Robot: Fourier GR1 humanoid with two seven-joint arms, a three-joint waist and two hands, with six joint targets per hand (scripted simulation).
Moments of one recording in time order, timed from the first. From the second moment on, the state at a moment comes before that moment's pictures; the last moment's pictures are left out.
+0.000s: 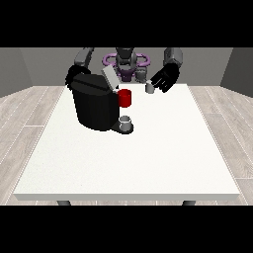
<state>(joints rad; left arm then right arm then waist) -0.93 0.44 0.05 -0.65 -0.58 -0.10 -0.23 -0.26 -0.03 -0.05 -1.31 -0.04 -0.13 -0.09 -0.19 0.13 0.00</state>
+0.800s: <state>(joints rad) -1.13 0.48 0.11 -0.64 -0.58 -0.13 -0.13 -0.32 -0.04 -0.03 -1.36 -0.01 -0.15 -0.05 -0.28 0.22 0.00</state>
